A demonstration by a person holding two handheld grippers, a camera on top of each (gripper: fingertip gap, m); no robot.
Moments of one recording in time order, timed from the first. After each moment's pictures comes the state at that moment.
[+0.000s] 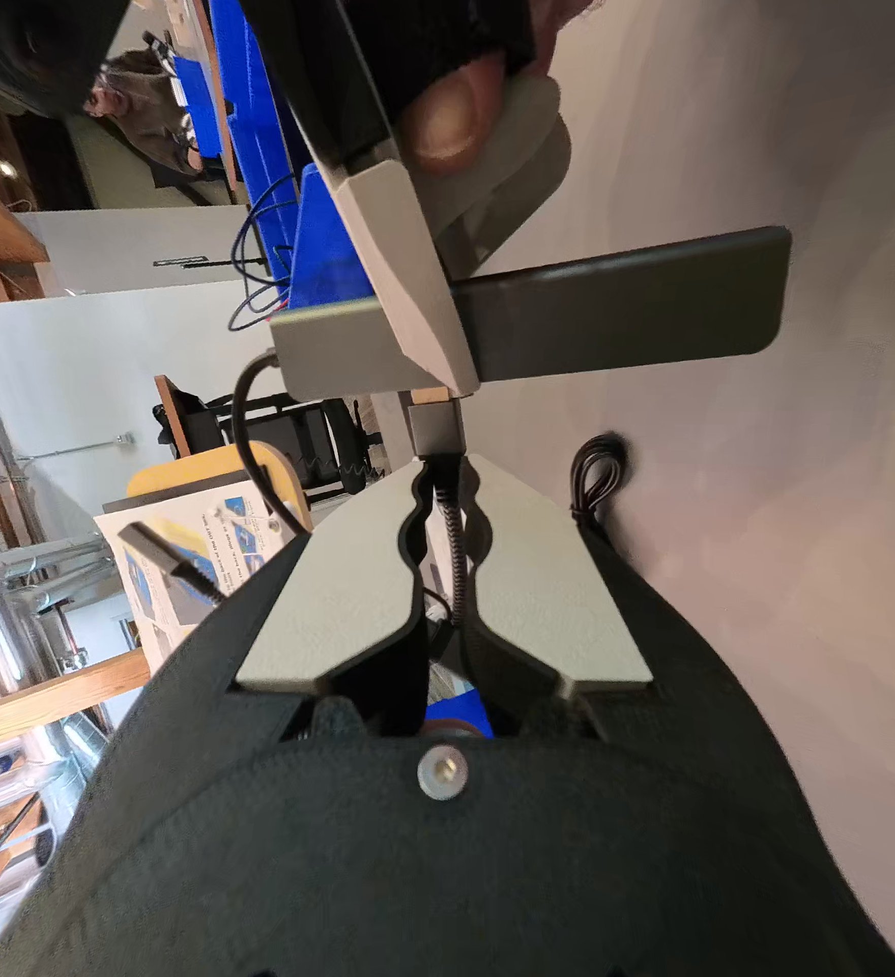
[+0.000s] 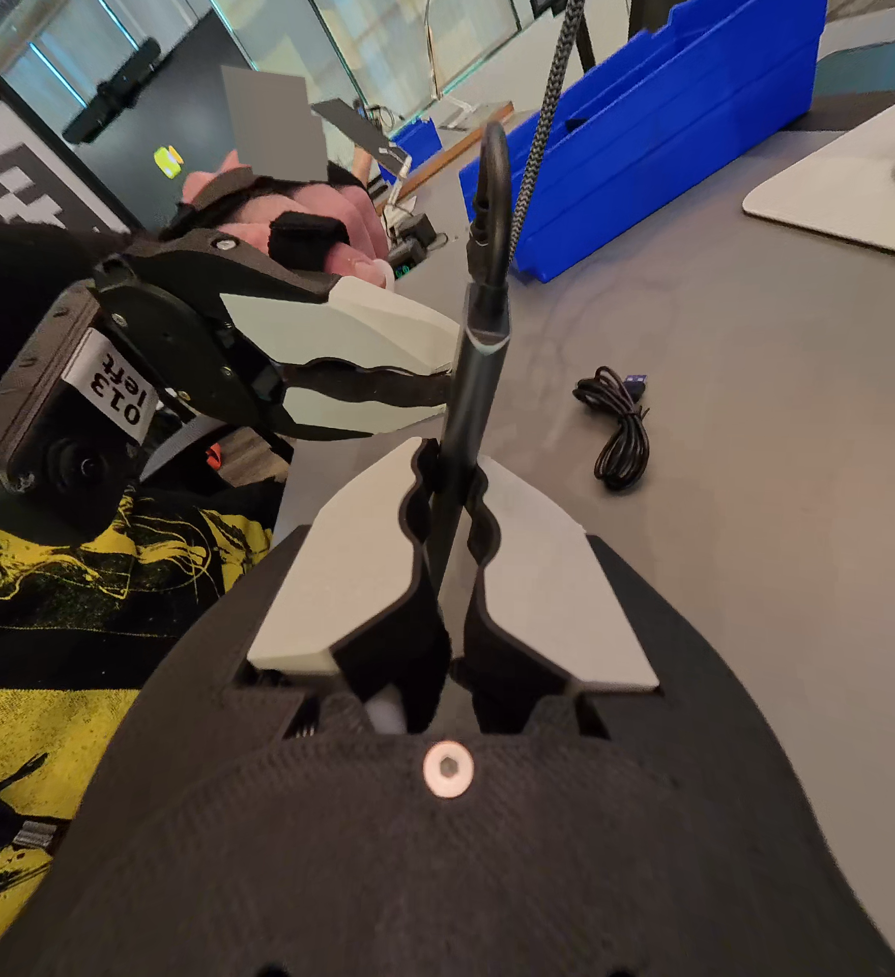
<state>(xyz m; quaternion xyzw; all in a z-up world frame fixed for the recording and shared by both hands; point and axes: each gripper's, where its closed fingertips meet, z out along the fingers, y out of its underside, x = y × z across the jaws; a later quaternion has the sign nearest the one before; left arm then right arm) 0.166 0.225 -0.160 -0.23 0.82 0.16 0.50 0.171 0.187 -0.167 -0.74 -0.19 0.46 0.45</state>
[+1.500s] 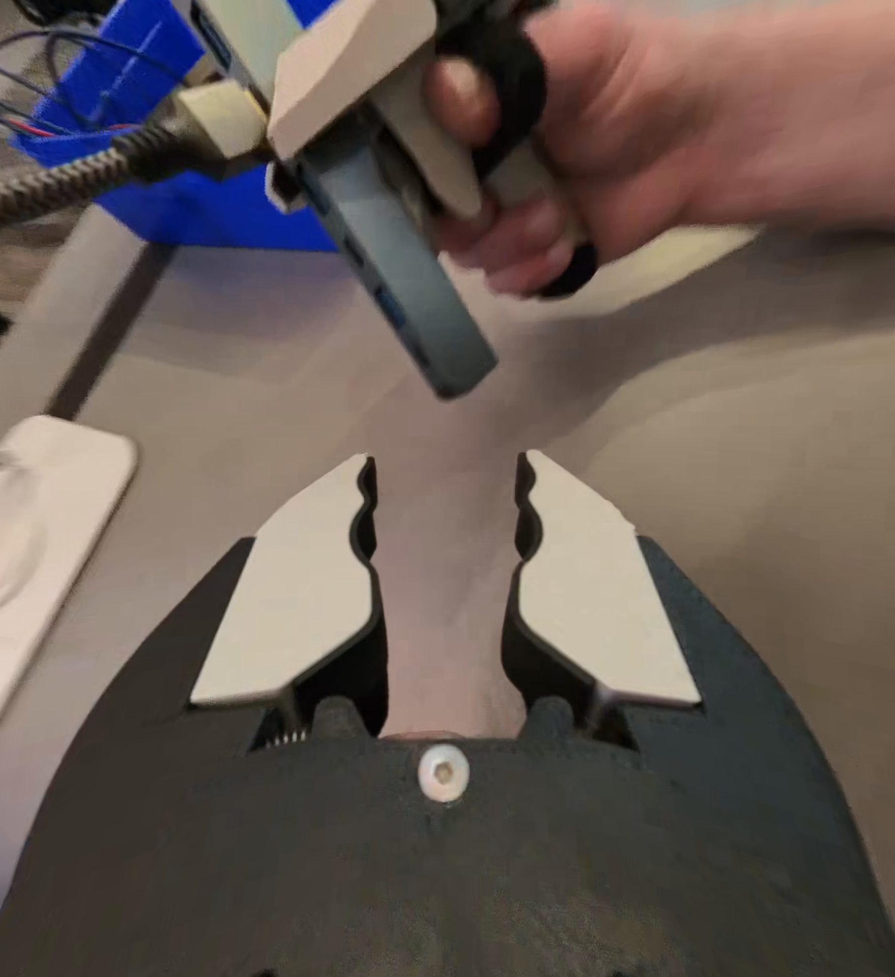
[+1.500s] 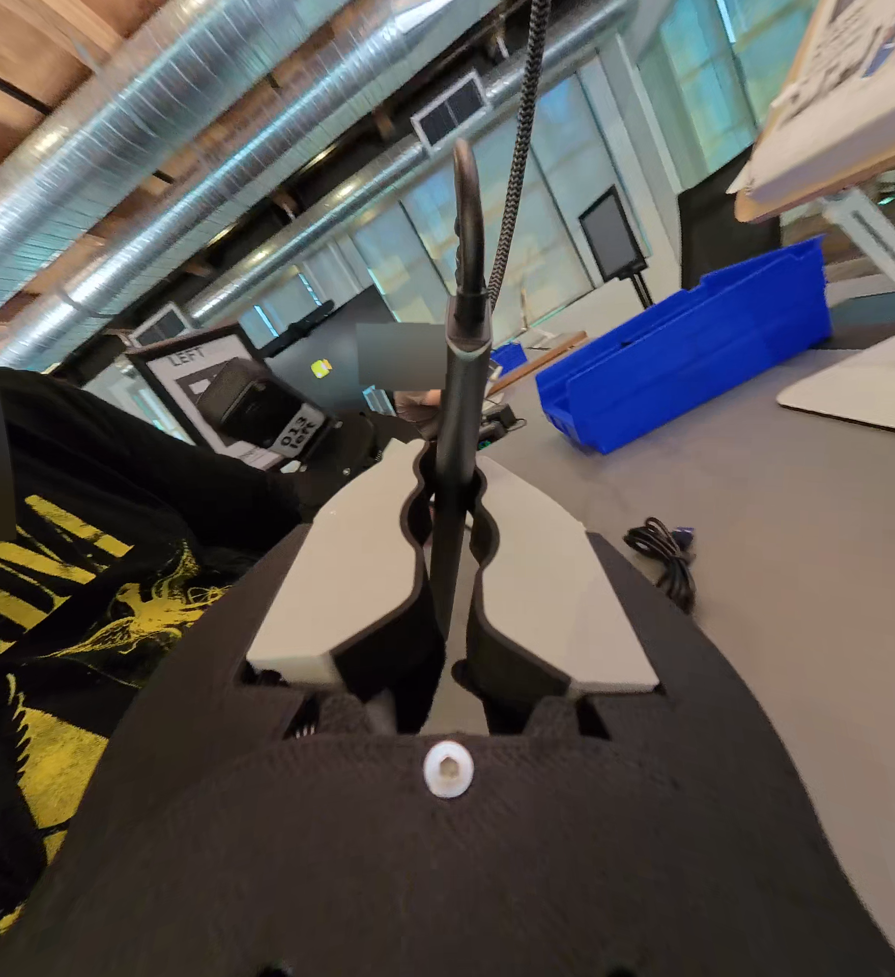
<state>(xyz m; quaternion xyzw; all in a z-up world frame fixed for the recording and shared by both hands) 0.139 0.166 -0.183 -0.52 0.72 -0.26 0.38 0.191 0.186 -0.111 -0.59 -0.14 0.56 0.56</state>
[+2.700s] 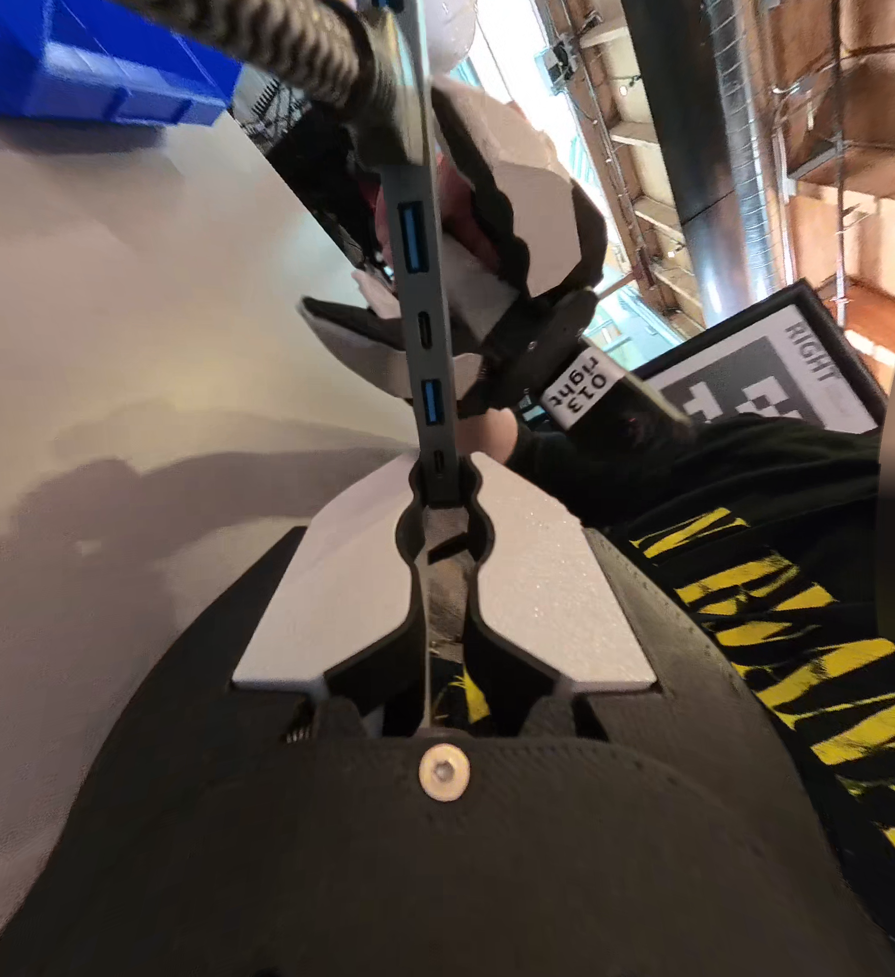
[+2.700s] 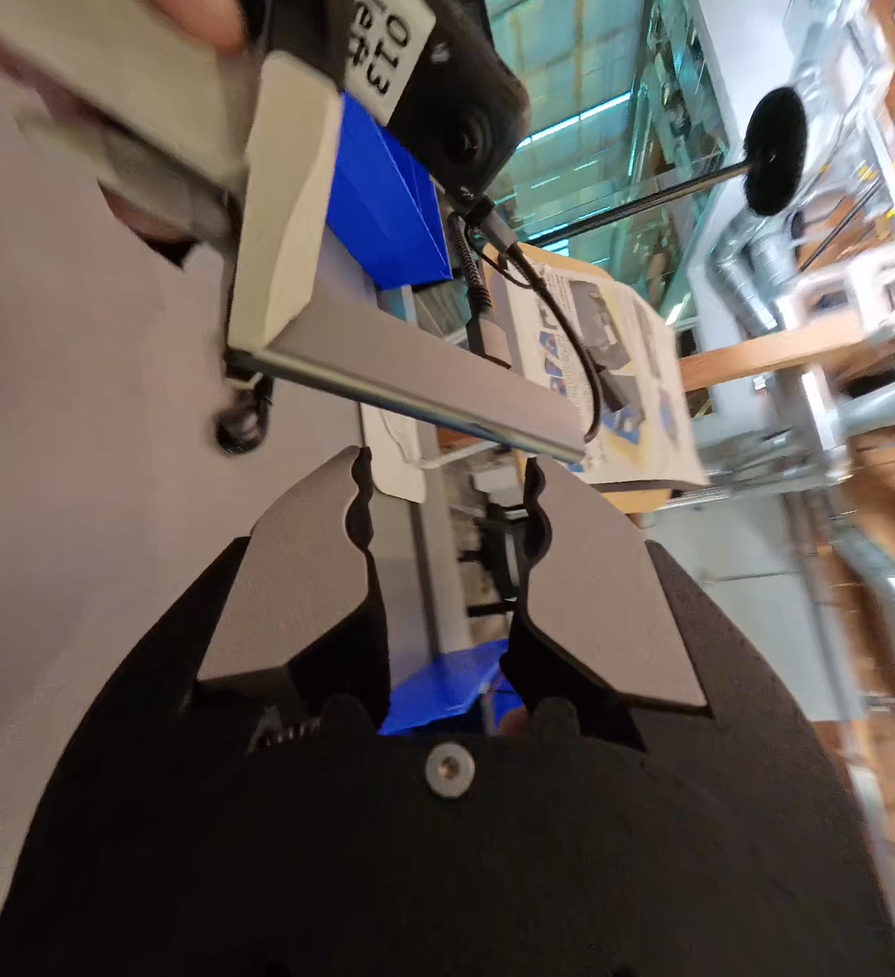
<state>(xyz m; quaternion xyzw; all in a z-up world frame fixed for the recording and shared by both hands) 0.142 0.117 -0.141 -0.59 0.43 -0.69 -0.01 0.186 0.183 -0.117 -0.54 -0.51 -0.33 0.58</state>
